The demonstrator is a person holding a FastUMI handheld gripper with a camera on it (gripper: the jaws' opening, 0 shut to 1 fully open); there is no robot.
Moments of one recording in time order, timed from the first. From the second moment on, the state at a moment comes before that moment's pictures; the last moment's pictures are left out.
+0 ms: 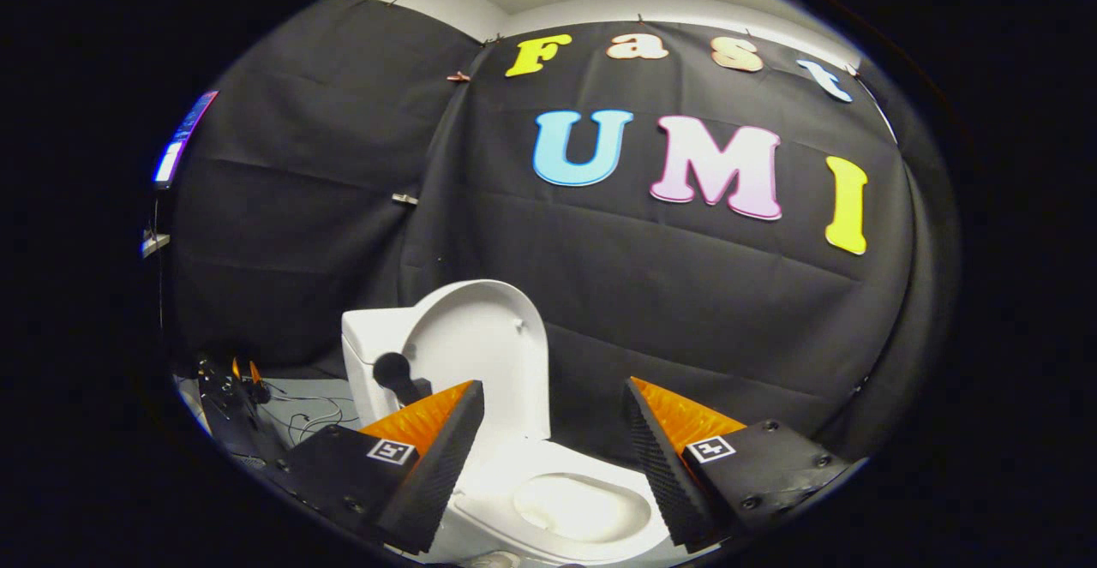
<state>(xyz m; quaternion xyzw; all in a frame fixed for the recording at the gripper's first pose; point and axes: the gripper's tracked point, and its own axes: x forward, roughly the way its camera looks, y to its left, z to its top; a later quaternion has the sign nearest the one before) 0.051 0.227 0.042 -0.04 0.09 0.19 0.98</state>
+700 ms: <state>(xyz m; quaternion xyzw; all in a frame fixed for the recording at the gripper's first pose) 0.016 0.041 0.040 -0.01 0.03 0.07 1.00</state>
